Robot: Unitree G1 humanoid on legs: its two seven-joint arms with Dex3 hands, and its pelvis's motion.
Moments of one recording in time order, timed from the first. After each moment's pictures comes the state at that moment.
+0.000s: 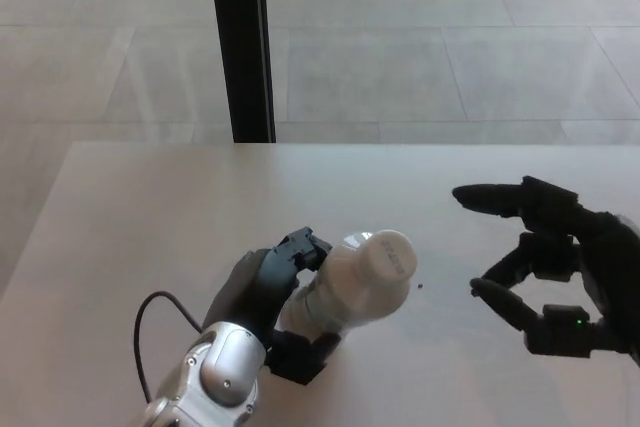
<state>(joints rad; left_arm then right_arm) -0.36 0.28 -0.51 -0.01 0.15 0.55 0.12 -0.08 -0.41 0.09 -0.38 -0.06 0.07 0.14</state>
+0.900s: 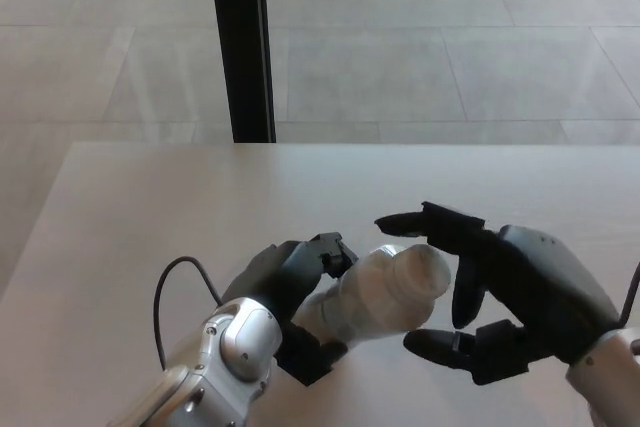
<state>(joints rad) -0.47 0.34 -0.61 -0.07 0.18 0.74 -0.02 -0.18 -0.51 0.35 -0.36 -0.45 0.14 0.13</state>
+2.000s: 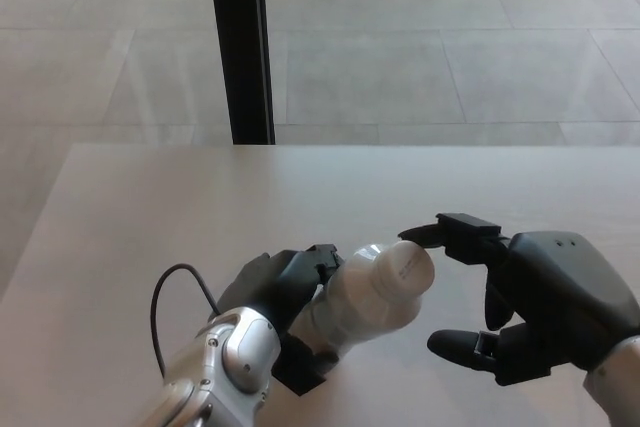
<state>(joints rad) -0.44 0.32 -0.62 -0.10 0.29 0.81 -0.07 -0.14 -0.50 0.30 -0.42 -0.62 0.14 0.17</state>
